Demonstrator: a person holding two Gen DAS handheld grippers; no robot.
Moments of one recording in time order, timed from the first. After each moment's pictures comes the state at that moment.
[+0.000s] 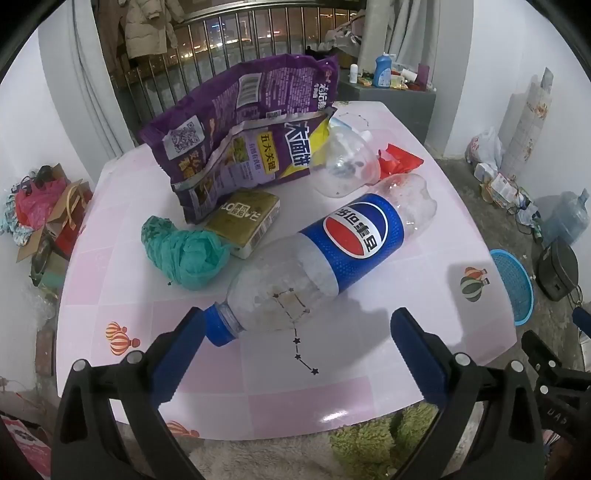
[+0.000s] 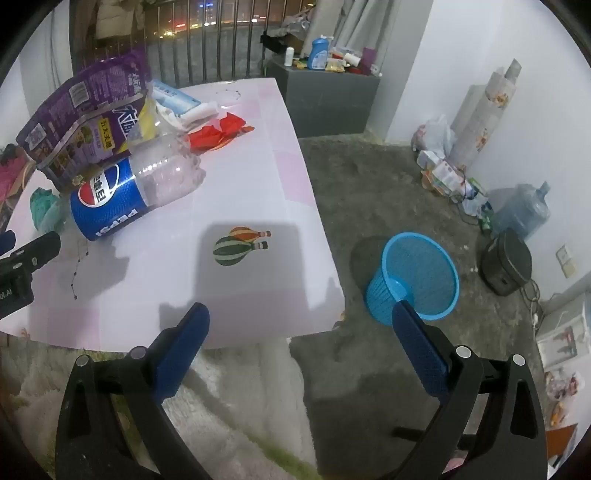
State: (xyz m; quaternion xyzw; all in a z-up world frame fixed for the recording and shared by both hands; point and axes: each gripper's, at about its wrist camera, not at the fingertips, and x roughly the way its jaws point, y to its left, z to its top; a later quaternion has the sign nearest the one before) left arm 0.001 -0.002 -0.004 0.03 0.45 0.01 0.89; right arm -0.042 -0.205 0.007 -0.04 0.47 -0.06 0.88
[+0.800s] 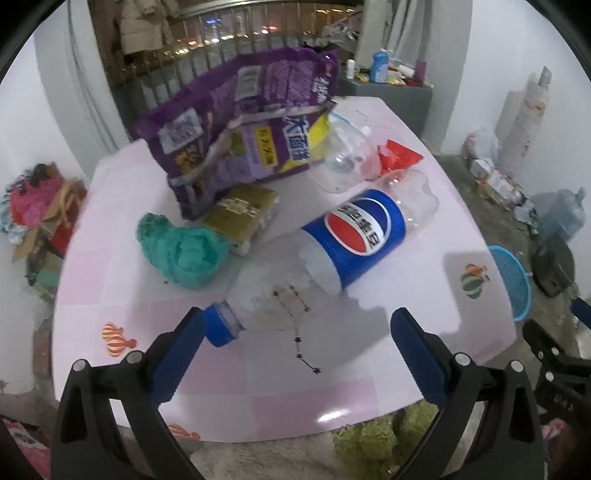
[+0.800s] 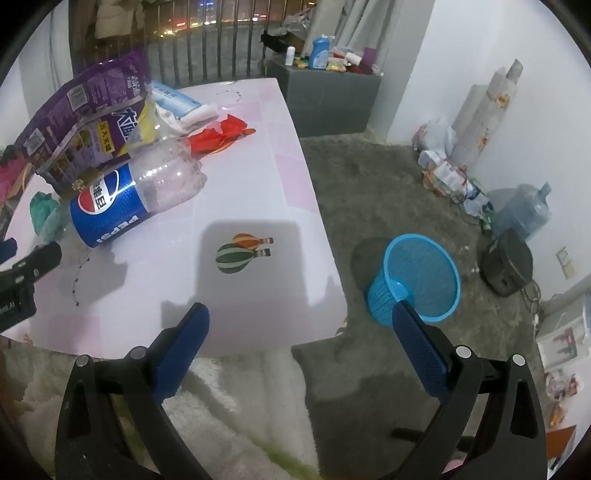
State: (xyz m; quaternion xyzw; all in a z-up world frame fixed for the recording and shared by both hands) left arm 0.007 0.005 -0.009 0.02 0.47 -0.01 0.88; right arm -0.036 -0.212 0.013 -0.03 0.47 -0.05 0.88
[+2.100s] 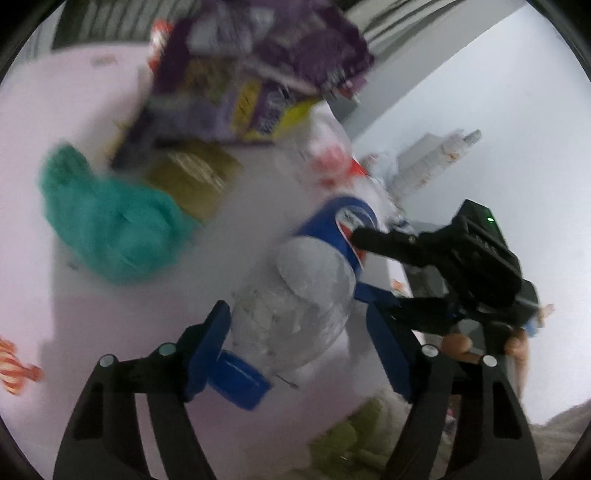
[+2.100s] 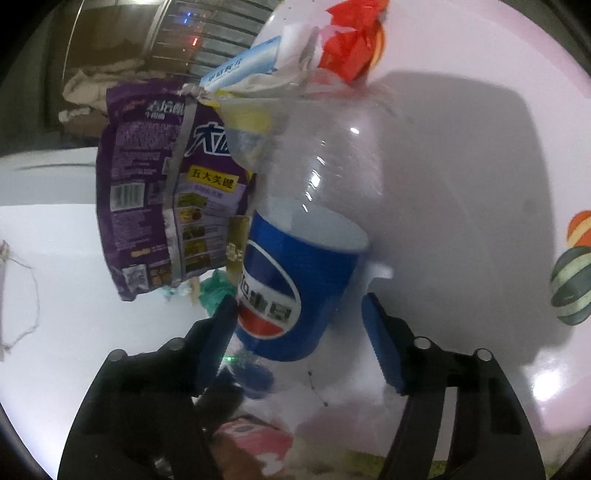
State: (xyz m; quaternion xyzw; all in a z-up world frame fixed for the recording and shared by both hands) left arm 0.049 0.080 -0.053 -0.21 0.49 -0.25 0.81; right arm 0.070 -0.170 -0.034 0.42 0.59 0.20 0.66
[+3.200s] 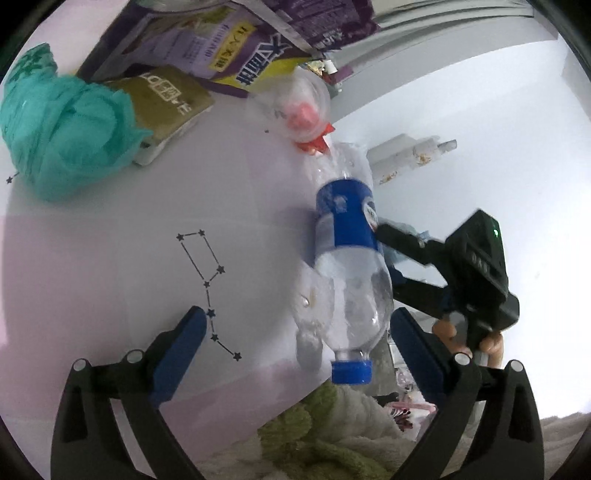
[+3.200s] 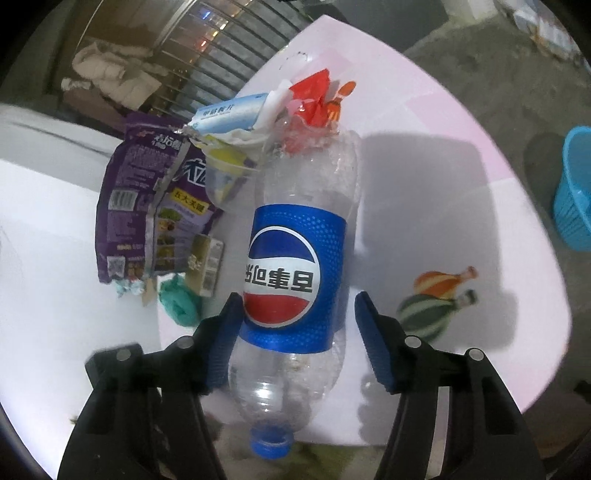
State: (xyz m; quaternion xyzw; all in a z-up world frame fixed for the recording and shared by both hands) left arm 0.035 0.060 -0.082 -0.29 0.51 -0.30 0.76; right arm 0.057 -0.196 -0.014 0.29 0.54 0.17 0.77
